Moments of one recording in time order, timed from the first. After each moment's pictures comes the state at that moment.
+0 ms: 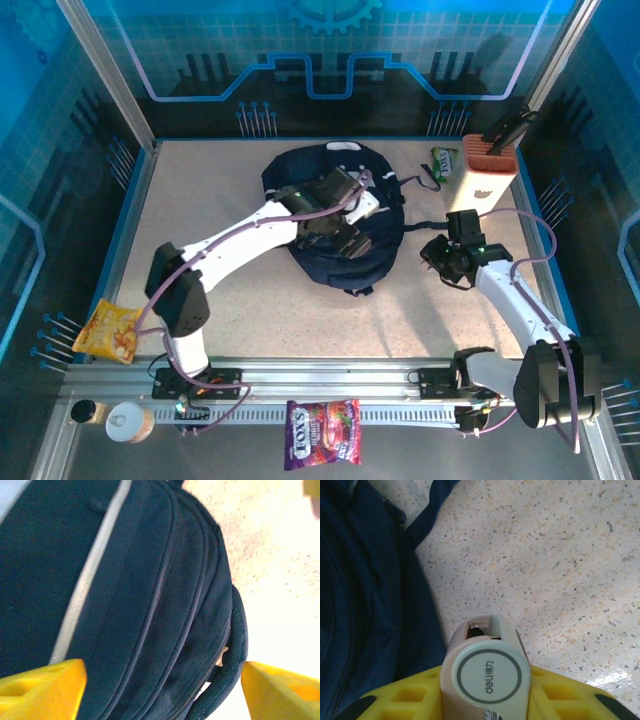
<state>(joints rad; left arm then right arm) -0.78 1.84 1.68 -0.87 0.01 0.09 0.12 1.14 0.75 -0.64 -0.05 0.86</state>
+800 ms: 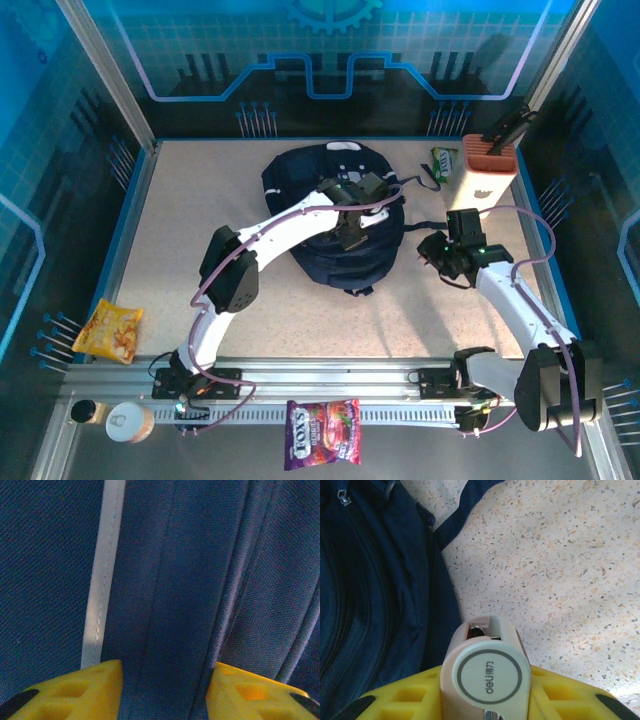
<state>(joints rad) -0.80 2.17 2.02 -1.12 -0.23 0.23 0.13 1.13 0.75 -0.59 -0.09 0.85</state>
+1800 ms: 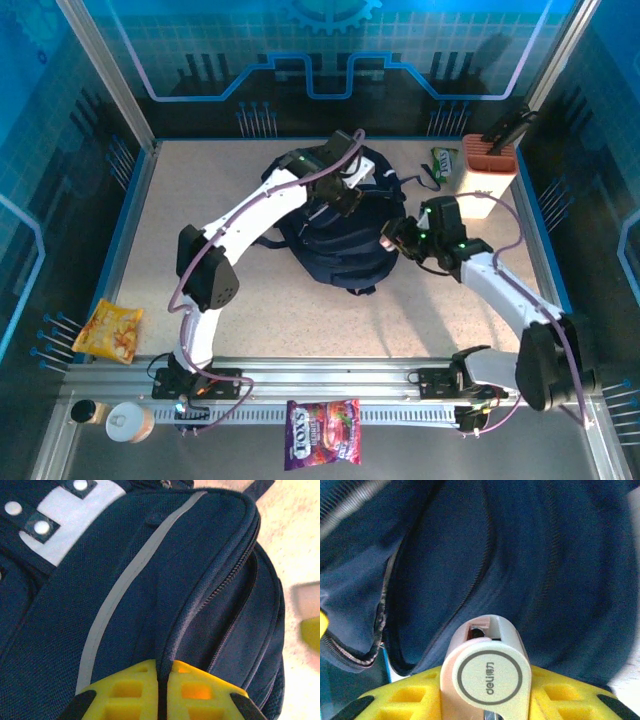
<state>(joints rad) -0.66 2.05 2.07 -1.02 0.06 -0.04 0.27 1.26 0.78 -0.25 -0.37 0.98</state>
